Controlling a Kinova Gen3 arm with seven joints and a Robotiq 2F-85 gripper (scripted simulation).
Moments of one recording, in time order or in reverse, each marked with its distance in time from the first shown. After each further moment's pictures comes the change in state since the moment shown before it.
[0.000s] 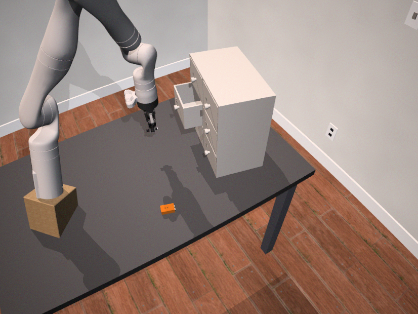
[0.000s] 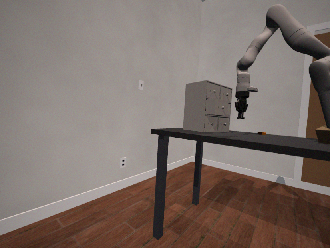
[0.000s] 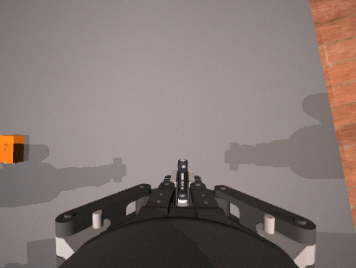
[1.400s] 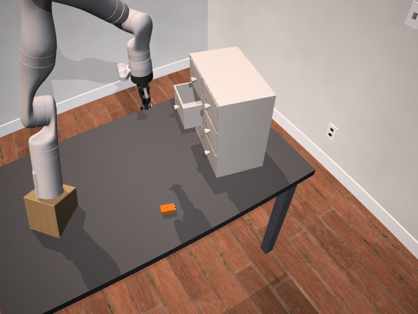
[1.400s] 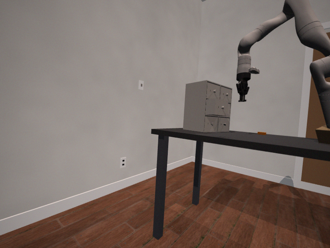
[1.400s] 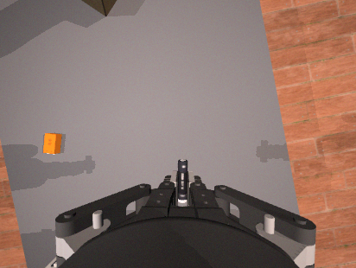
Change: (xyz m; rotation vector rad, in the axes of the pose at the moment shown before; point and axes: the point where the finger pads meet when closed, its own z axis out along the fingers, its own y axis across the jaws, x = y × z) arm 0.008 0.013 -0.102 -0.006 0.024 -0.037
